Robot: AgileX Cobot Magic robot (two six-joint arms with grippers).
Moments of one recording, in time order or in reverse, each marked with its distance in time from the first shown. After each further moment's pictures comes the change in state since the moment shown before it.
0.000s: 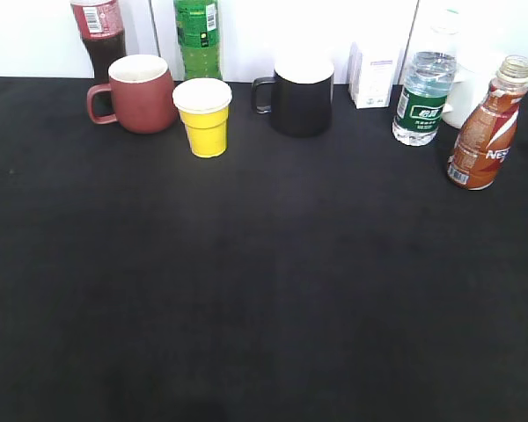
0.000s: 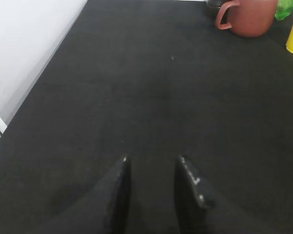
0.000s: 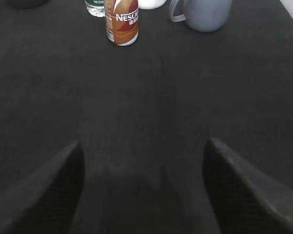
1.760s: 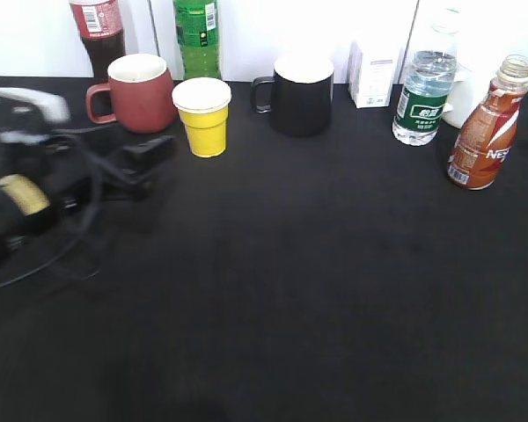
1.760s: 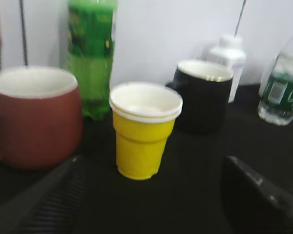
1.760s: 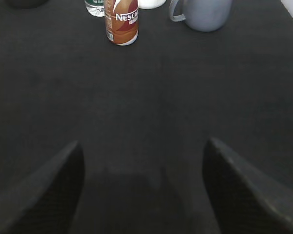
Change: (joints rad) left arm -0.356 1.892 -0.056 0.186 -2.208 -0.138; right arm 0.000 0.000 0.000 0.000 0.000 0.000
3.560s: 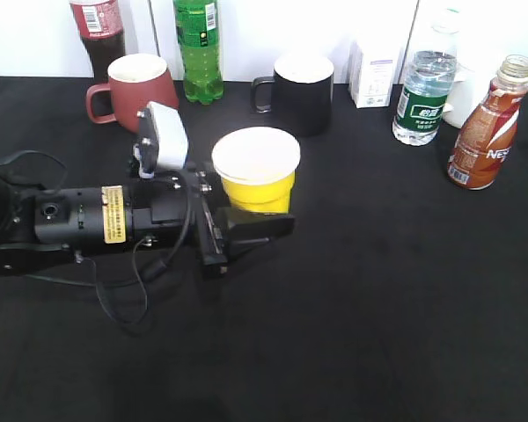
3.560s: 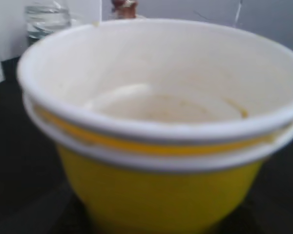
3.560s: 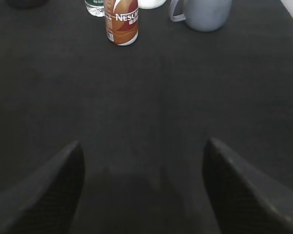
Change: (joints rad) left arm -0.133 0.072 -0.182 0.692 0.018 -0.235; right arm 0.000 0.000 0.000 0.000 0.000 0.000
